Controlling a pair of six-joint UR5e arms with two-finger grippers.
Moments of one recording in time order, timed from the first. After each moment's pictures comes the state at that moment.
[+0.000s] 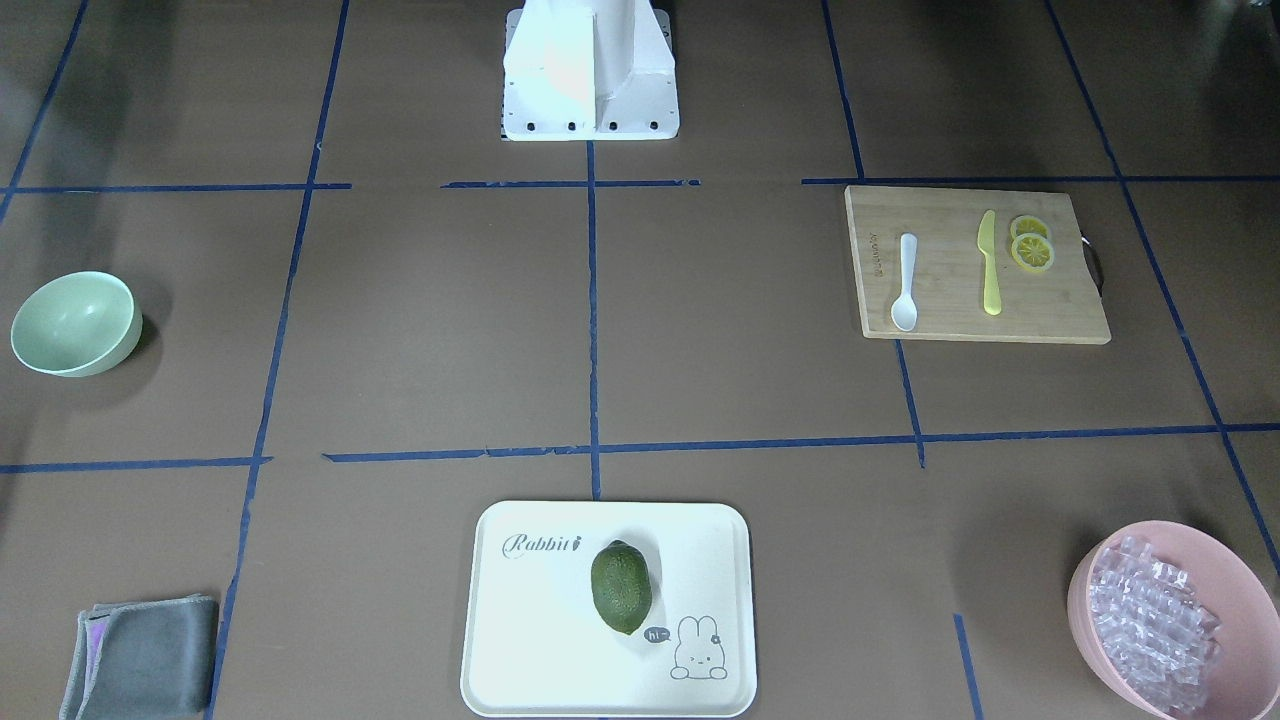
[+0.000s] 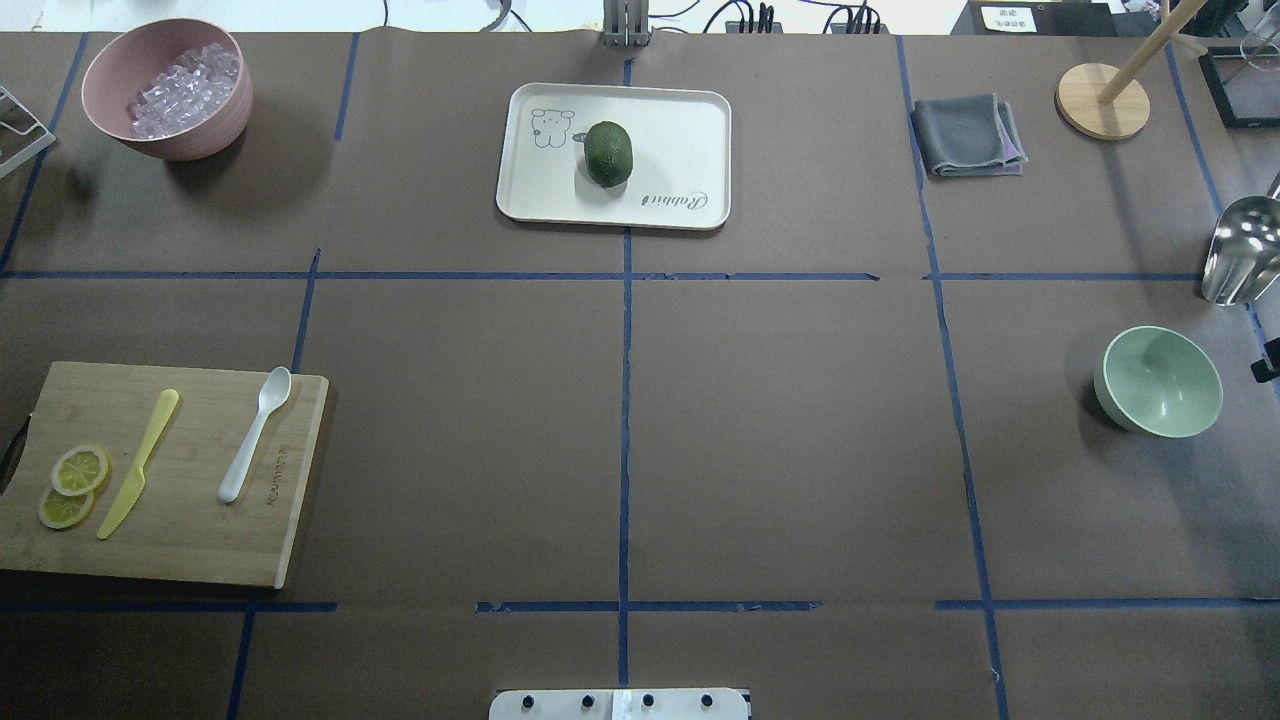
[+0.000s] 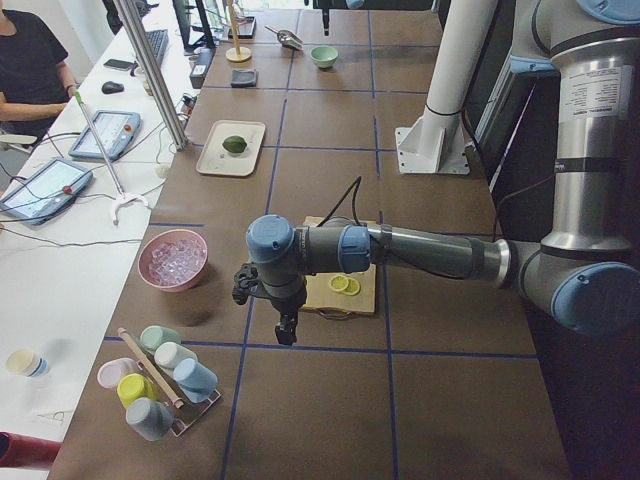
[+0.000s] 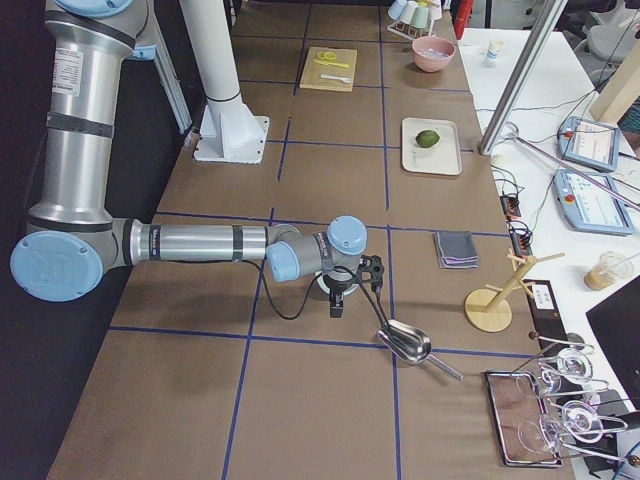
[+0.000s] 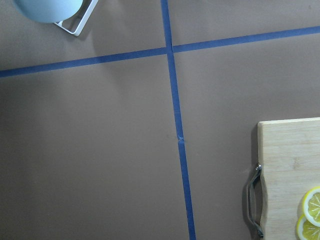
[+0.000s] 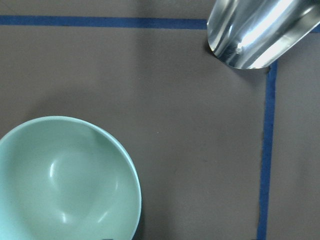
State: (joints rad) left arm -1.54 -1.51 -1.77 -1.38 -2.33 0.16; right arm 1.23 -1.74 1.70 -1.25 2.33 0.40
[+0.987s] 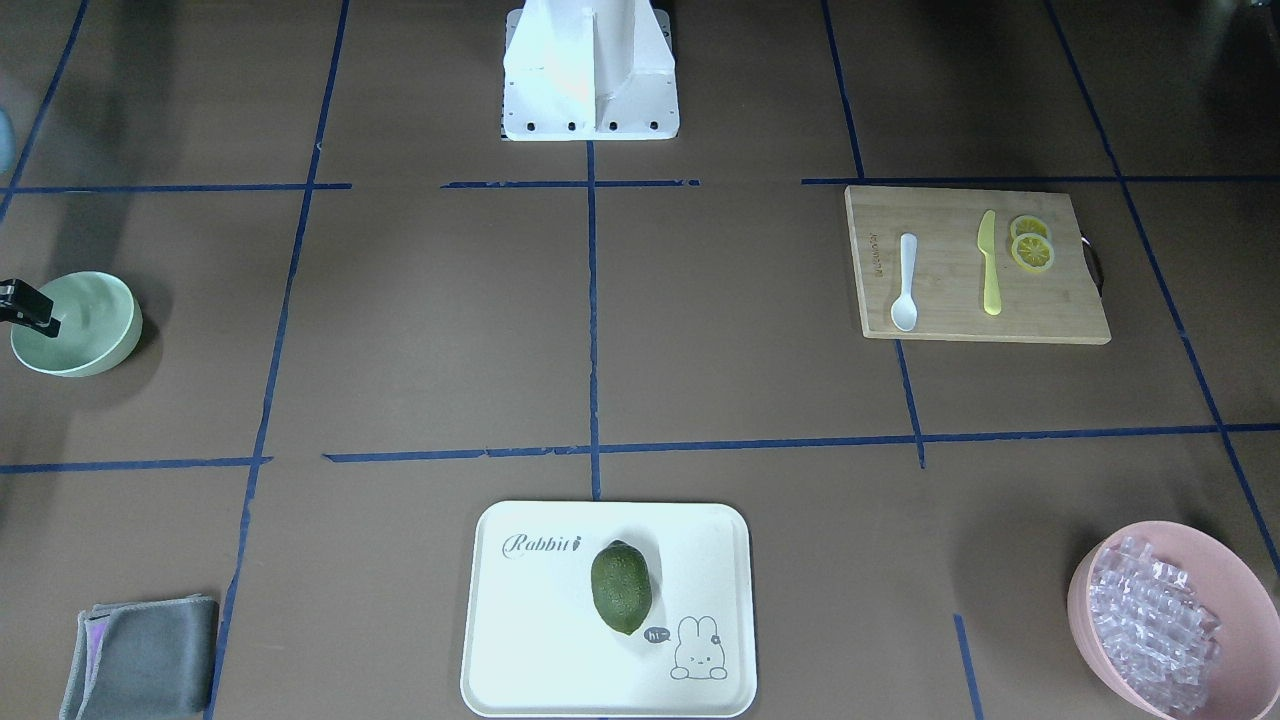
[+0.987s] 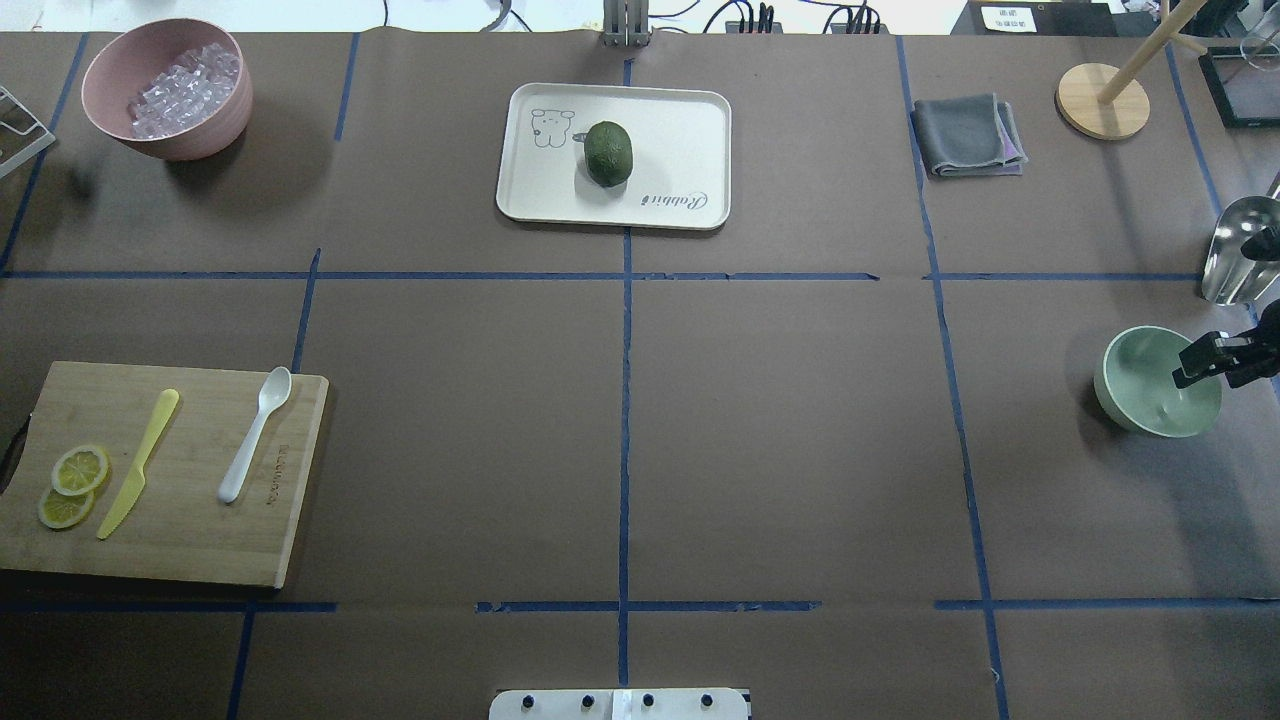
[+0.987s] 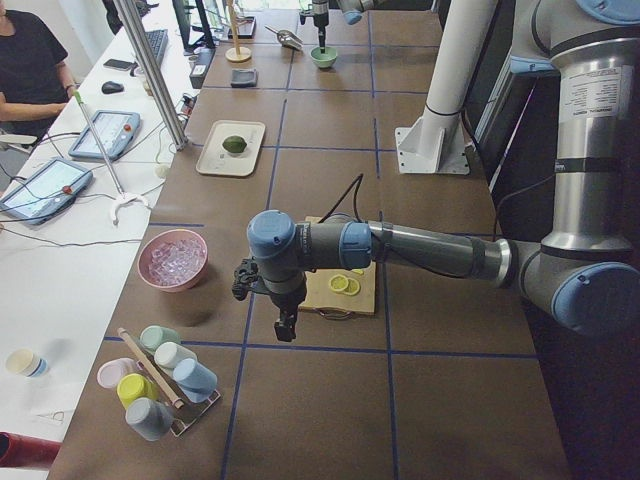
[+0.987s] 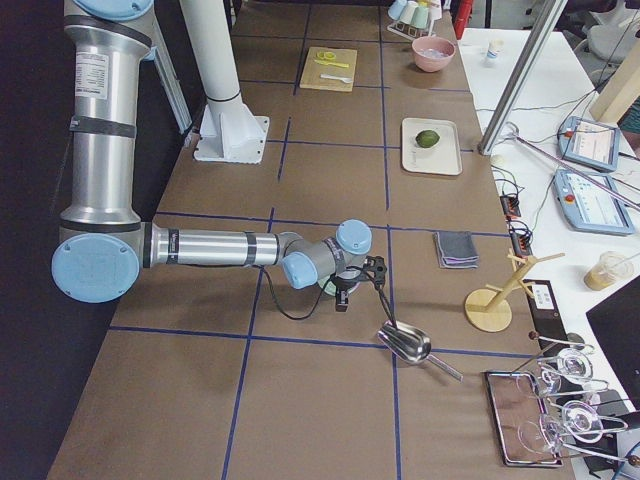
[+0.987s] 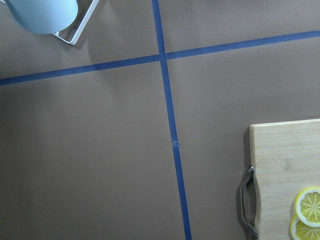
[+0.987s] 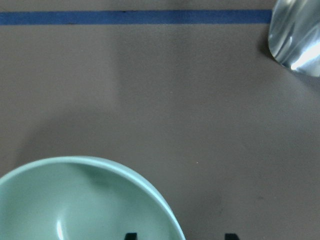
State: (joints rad) left arm -1.54 -1.51 -1.78 -1.38 -2.33 0.16; right arm 1.12 -1.66 1.57 -1.12 2.31 0.57
